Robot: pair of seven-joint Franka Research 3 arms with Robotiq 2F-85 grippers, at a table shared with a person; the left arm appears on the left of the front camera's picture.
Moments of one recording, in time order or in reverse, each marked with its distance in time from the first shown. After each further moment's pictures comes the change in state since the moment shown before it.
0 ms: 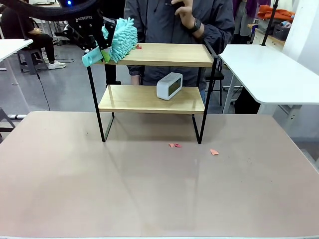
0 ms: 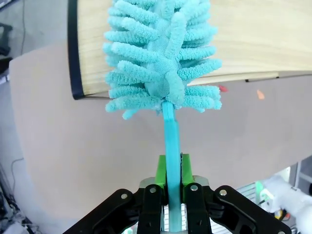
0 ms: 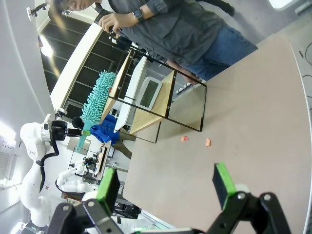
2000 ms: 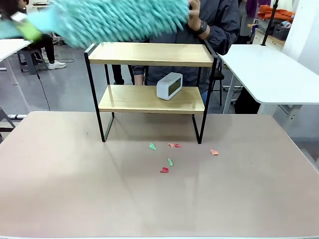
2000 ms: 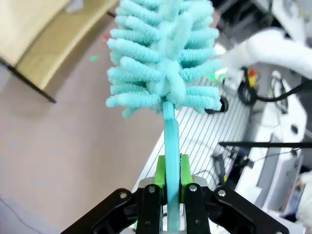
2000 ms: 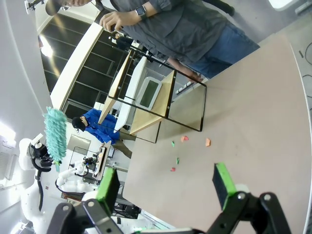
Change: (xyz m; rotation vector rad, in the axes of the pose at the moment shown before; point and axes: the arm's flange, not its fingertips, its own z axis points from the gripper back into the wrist) left arm -0.111 0.126 0.137 -0.558 0.036 -0.666; right arm 0.000 0.000 0.000 0.000 0.000 0.000
